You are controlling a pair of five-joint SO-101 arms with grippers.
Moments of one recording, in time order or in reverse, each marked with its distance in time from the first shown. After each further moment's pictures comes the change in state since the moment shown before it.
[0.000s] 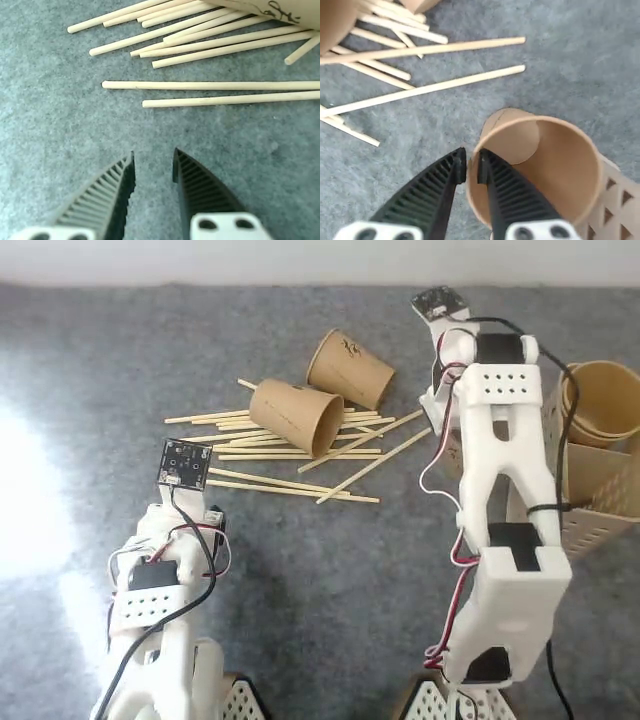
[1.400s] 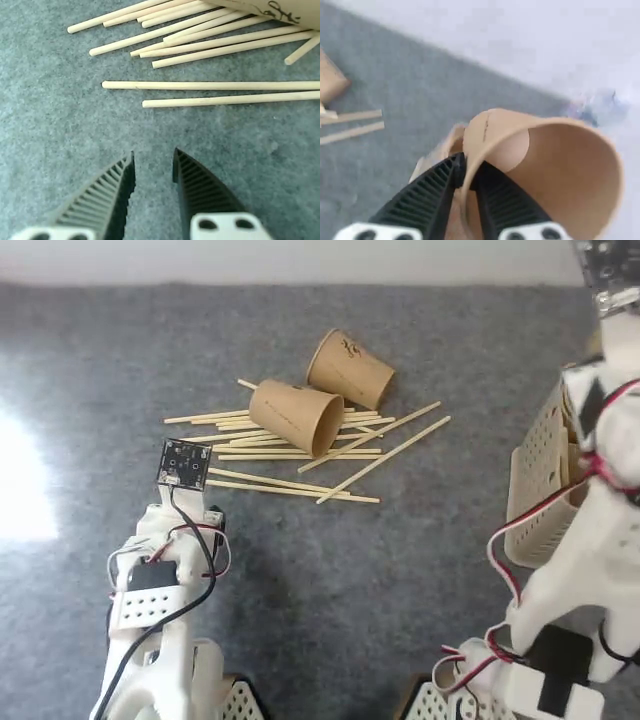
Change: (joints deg) left arm 0.0 0.0 0.0 0.0 0.0; right arm 20.5 -35.3 -17.4 11.9 11.5
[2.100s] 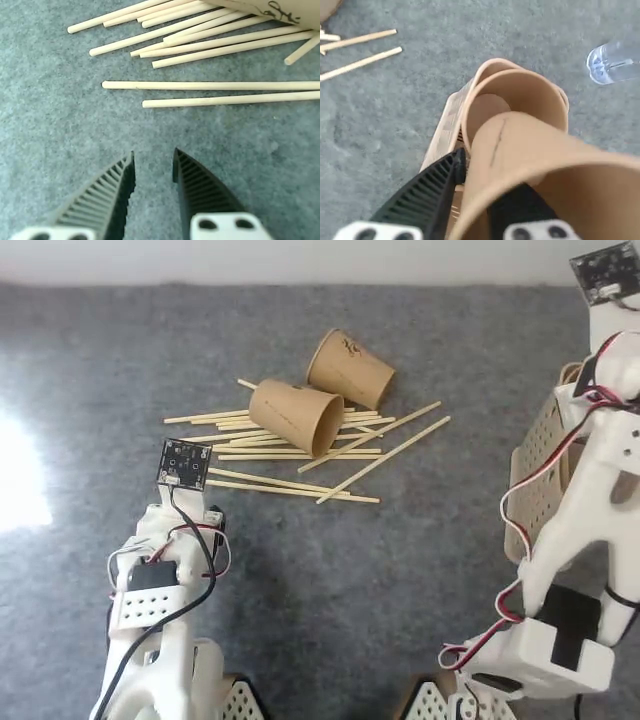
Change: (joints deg) left arm 0.0 0.0 0.0 0.0 0.0; right arm 1.5 11.3 10.3 -0.1 -3.0
